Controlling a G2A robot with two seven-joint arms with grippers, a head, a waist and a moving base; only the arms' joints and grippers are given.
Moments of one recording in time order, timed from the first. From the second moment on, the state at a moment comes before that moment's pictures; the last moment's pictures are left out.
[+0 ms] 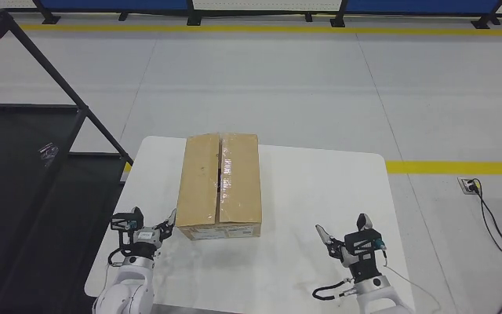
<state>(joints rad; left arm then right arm) 1.41 -1.20 -1.47 -1.60 1.19 0.06 0.10 -1.57 -1.21 1.36 -1.94 -1.36 0.09 -0.02</state>
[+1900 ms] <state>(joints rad) 1.29 -1.25 -1.20 -1.58 1.43 0.00 0.04 -1.60 -1.21 1.40 -1.96 -1.47 -0.05 -0.08</state>
